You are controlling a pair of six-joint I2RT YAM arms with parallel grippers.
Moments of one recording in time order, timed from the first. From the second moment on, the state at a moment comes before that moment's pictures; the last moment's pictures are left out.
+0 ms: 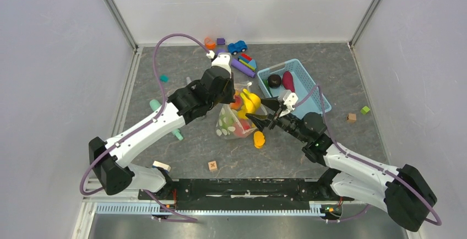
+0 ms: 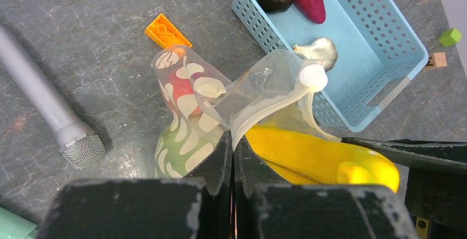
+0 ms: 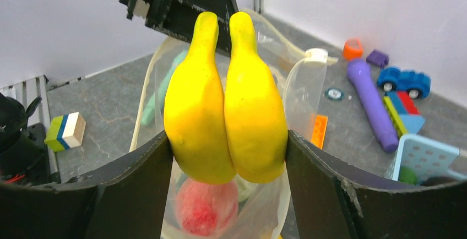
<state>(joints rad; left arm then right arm) -0.84 1.36 1.32 -0.54 -0.34 -0.49 0.75 0.97 0.42 0.66 -0.21 0.07</state>
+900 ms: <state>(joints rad) -0.84 1.29 1.25 -0.55 -0.27 -0.62 0.82 1.16 0.39 0.89 -0.11 -0.09</state>
